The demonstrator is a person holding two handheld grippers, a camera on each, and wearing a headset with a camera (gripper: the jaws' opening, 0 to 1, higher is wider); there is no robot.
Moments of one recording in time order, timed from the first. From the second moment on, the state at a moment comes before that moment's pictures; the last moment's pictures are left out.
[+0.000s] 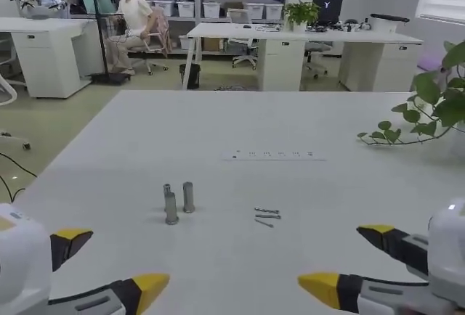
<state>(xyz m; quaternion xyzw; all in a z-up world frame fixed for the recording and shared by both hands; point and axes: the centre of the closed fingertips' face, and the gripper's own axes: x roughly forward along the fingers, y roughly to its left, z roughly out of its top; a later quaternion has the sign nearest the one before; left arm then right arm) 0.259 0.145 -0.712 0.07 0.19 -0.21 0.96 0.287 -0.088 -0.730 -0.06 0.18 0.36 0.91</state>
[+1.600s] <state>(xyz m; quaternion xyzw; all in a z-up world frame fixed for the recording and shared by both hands) 0.266 0.144 -0.717 0.08 0.19 -0.22 0.95 0.289 -0.083 -0.729 -0.07 0.17 0.37 0.91</state>
